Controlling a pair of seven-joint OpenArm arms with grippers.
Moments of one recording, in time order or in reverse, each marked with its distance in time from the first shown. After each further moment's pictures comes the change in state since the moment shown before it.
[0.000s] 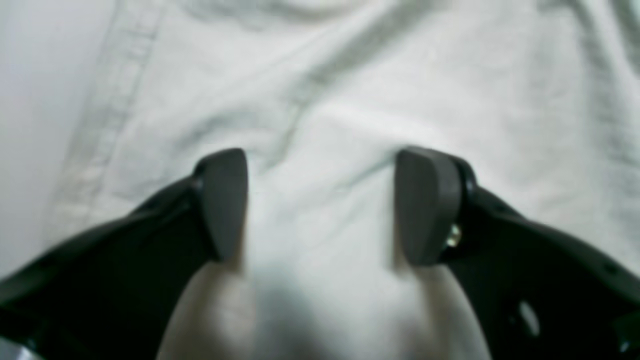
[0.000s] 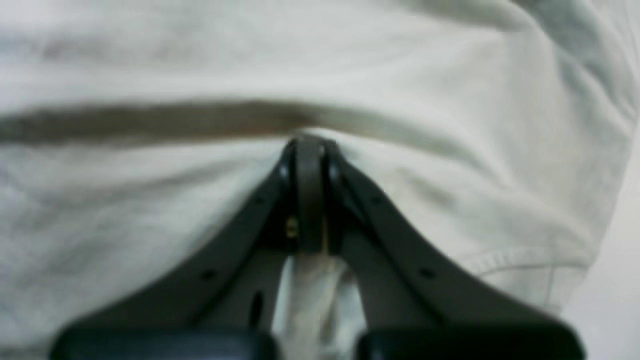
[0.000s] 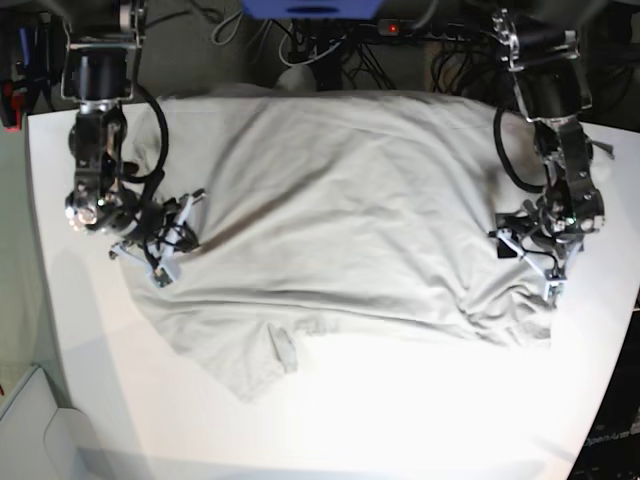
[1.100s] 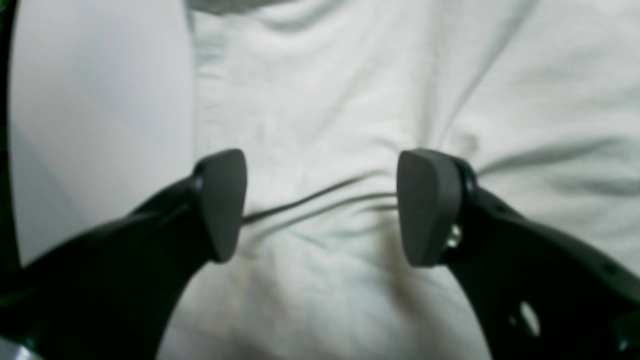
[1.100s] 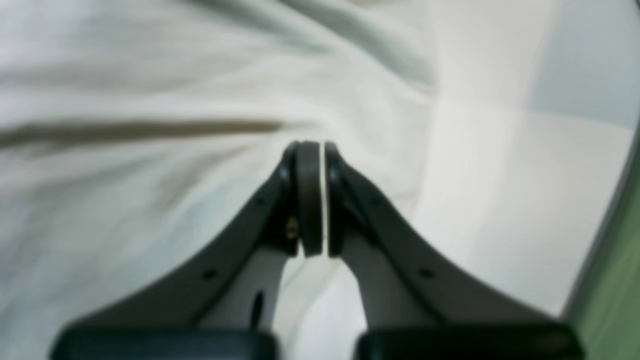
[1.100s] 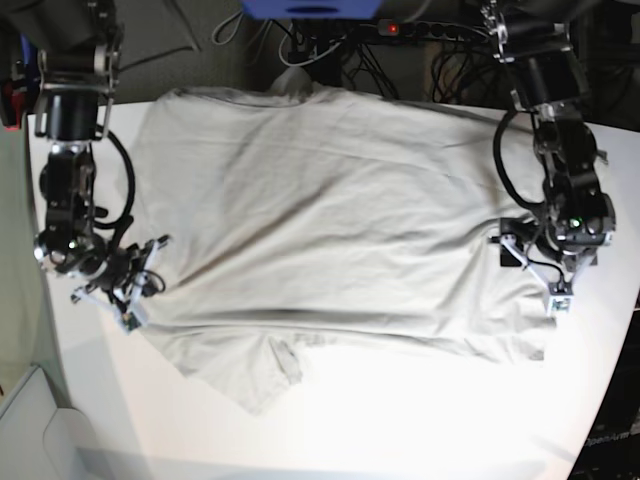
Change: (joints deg) left arm 4.0 2.3 0.0 25.2 2.7 0.1 19.0; right arm 4.3 3.5 0.7 6.2 -2.7 -0.3 -4.0
